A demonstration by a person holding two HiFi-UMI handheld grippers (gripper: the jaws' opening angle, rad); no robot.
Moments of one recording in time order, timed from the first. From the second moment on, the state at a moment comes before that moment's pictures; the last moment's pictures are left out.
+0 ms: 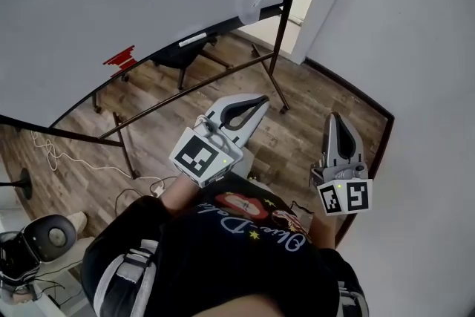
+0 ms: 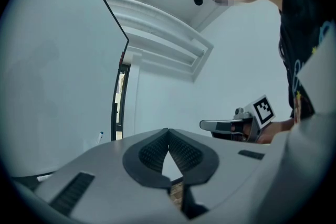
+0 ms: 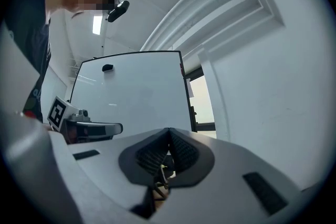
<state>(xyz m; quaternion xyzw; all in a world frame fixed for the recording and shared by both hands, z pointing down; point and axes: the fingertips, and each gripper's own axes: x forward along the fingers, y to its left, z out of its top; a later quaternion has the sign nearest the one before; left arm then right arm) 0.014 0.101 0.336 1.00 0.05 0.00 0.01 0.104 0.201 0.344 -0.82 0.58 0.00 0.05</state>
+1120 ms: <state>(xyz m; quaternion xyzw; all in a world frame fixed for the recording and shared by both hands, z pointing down) 0.126 -0.011 0.343 1.00 -0.01 -0.01 0.01 0.213 0.067 0.348 -0.76 0.65 0.00 0.04</state>
